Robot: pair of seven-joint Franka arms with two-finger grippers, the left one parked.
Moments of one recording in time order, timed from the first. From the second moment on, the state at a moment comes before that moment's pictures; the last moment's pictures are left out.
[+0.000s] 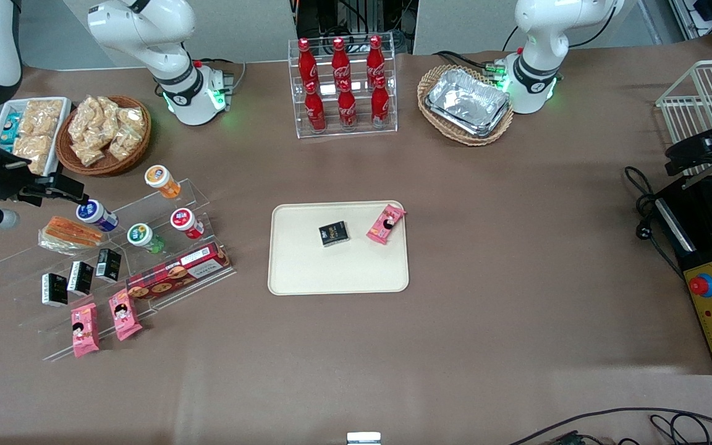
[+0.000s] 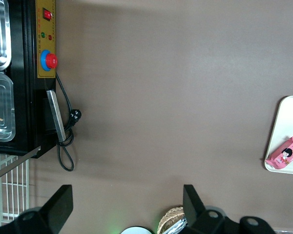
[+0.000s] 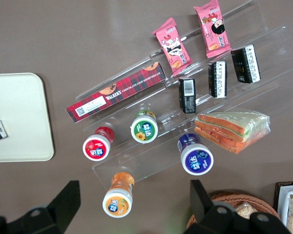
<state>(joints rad) 0.07 -0.04 -0.14 -1.74 0.03 1.61 -0.02</state>
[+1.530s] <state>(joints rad) 0.07 -0.05 -0.19 -1.72 0.03 1.55 0.15</state>
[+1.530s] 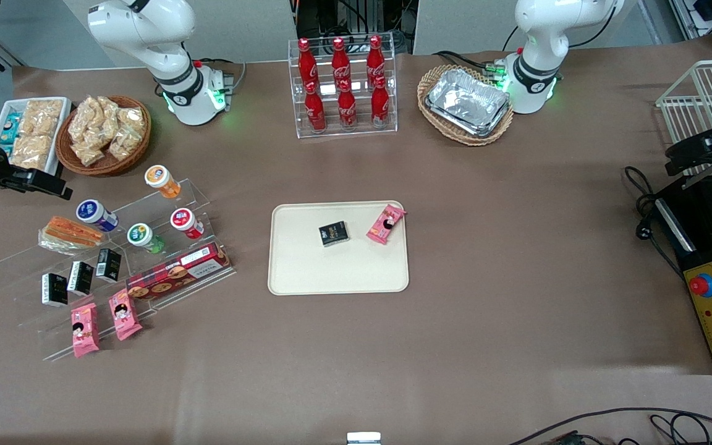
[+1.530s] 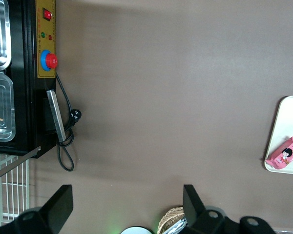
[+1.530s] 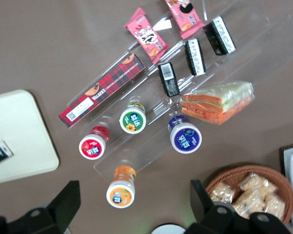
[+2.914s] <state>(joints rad) -0.02 0.07 -0.23 -1.72 0.12 1.72 0.98</state>
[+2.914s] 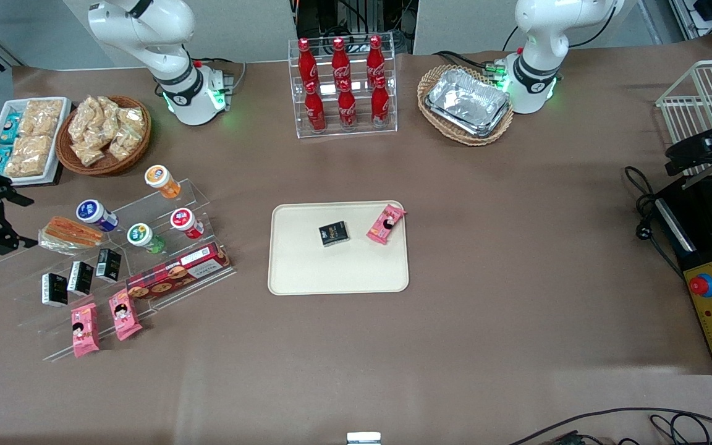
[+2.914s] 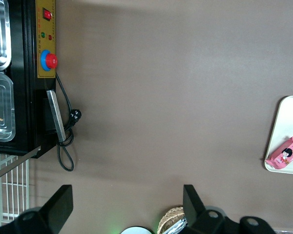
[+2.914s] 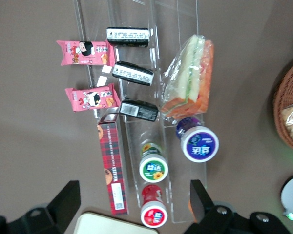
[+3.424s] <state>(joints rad) -0.04 0.08 -0.25 -1.73 0.13 1.73 1.03</state>
